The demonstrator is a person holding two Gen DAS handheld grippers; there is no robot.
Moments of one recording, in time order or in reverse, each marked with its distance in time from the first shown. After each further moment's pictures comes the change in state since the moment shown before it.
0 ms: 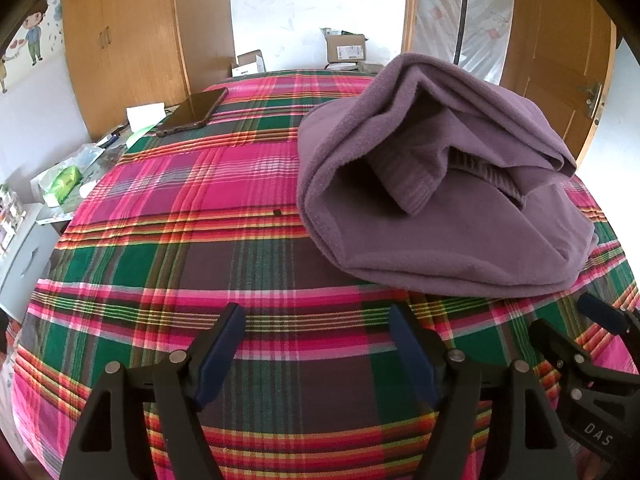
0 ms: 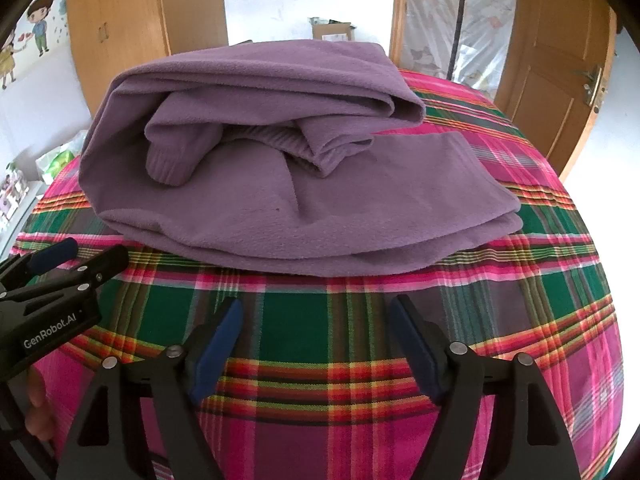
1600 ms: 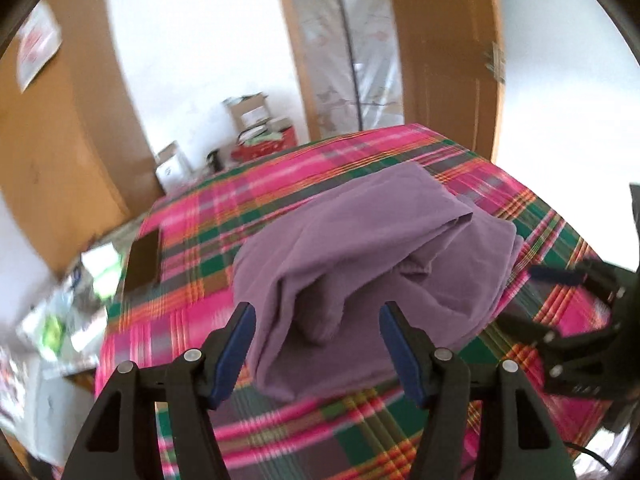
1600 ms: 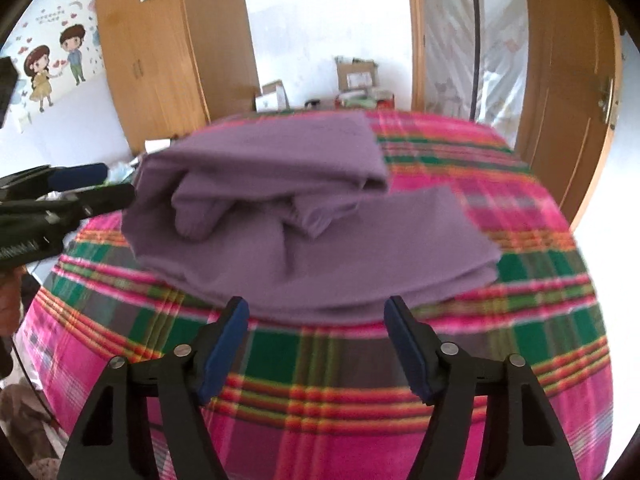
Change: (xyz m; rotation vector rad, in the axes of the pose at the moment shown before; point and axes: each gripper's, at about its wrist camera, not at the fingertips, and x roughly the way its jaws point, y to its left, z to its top) left arm -0.062 -0.062 0.080 0.443 -0.161 -0.095; right arm -0.047 -0.057 0.014 -0.016 -0.164 0.135
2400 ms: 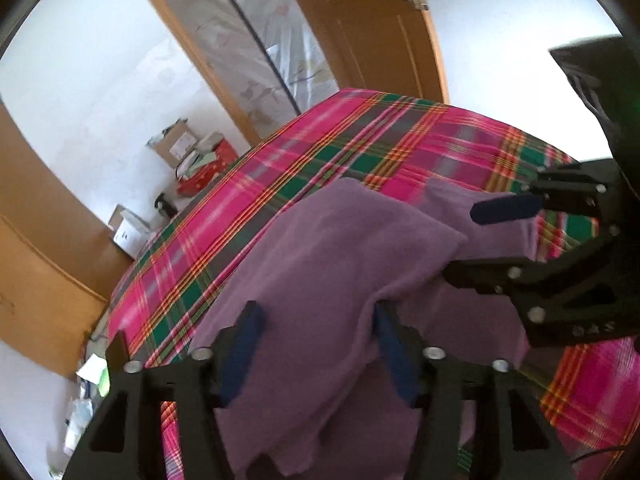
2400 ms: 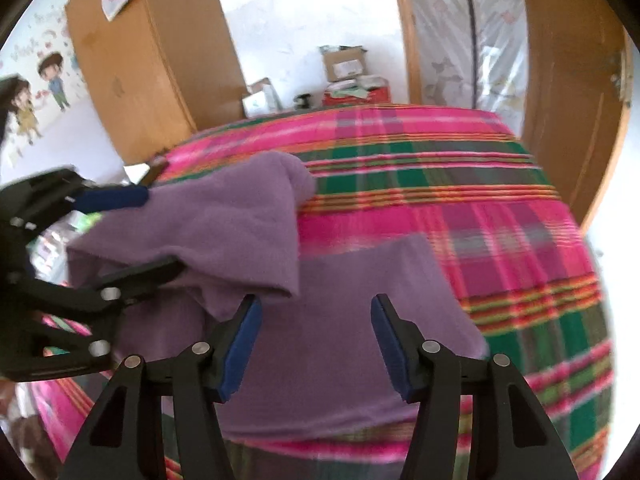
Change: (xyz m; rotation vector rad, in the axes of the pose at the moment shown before) left arm 0.086 -0.060 0.065 0.303 0.069 -0.059; right arm 0.059 -0.067 0.061 0.104 0.065 0.118
